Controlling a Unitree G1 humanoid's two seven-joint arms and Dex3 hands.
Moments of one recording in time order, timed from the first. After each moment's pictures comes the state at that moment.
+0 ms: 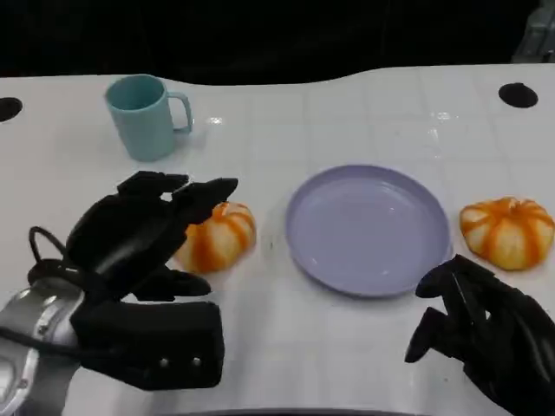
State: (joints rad) left arm -0.22 0.42 -0.25 -0.05 0.76 -0.09 -0.17; right arm 0.18 -0.02 -0.02 -0.37 0.41 0.50 0.17
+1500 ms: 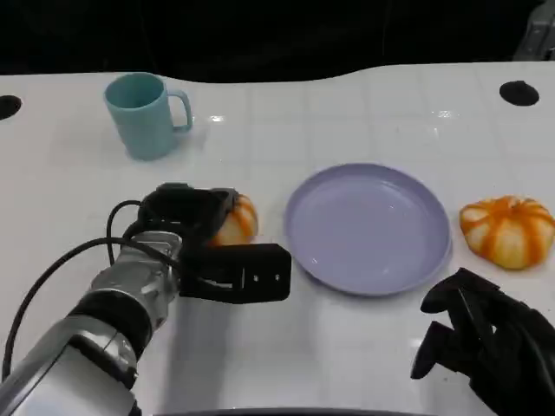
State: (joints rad) left arm -0.86 0.09 -0.54 1.25 0.77 -0.08 0.17; right arm 0.23 -0.04 -0.03 -0.40 0.42 0.50 0.20
